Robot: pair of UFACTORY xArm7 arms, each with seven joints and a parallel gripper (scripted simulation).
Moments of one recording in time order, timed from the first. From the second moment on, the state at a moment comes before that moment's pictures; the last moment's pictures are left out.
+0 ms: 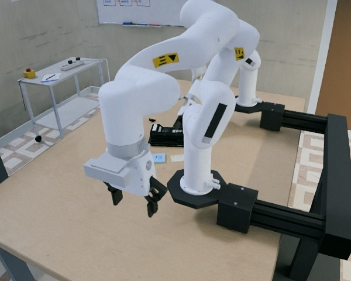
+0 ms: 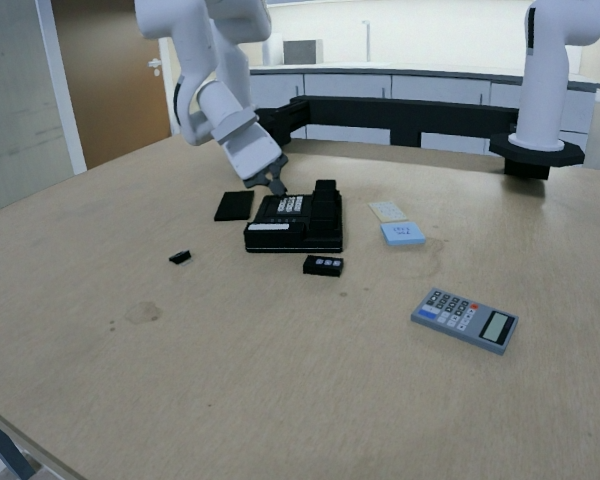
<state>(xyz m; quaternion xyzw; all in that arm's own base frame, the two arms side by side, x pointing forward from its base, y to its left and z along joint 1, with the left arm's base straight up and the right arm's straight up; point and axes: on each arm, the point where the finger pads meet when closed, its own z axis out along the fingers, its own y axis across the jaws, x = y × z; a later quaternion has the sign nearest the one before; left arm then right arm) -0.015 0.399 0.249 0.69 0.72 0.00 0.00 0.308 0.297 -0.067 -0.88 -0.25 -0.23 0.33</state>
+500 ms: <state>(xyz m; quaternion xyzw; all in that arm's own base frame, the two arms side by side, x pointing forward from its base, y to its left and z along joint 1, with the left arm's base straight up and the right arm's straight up) -0.015 0.399 0.249 0.69 0.72 0.00 0.00 0.310 0.316 -0.066 -0.88 -0.25 -0.23 0.33</state>
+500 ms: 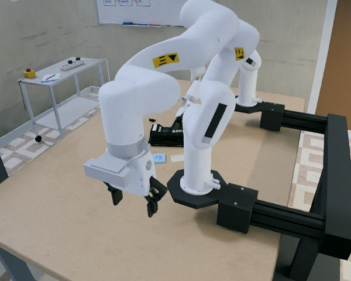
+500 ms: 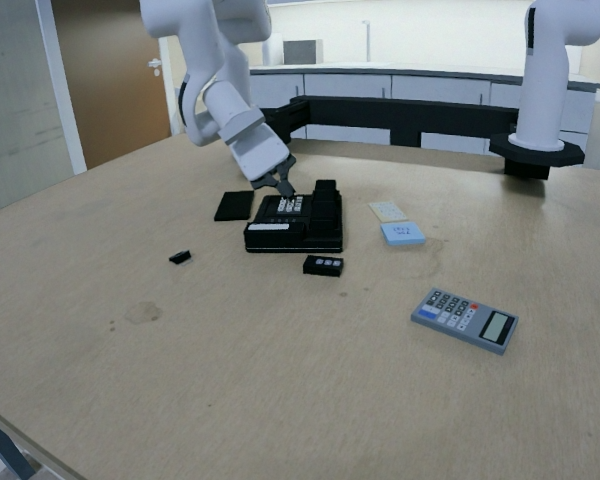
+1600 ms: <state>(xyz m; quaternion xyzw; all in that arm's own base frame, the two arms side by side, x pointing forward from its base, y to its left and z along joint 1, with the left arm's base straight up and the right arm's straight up) -0.015 0.399 0.249 0.69 0.72 0.00 0.00 0.313 0.334 -0.074 -0.88 -0.25 -0.23 0.33</state>
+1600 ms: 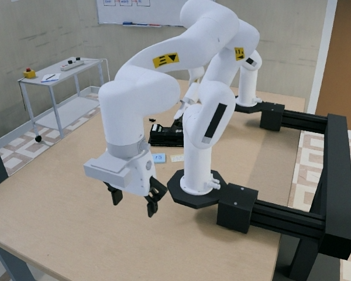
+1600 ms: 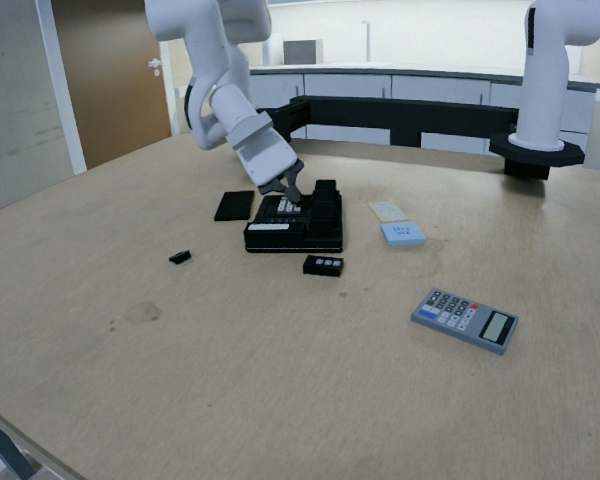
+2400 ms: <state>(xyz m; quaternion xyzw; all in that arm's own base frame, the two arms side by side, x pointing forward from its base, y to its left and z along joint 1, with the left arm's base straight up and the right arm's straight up) -0.015 0.399 0.249 0.69 0.72 0.00 0.00 0.313 0.334 -0.077 -0.88 -0.25 -0.23 0.33</state>
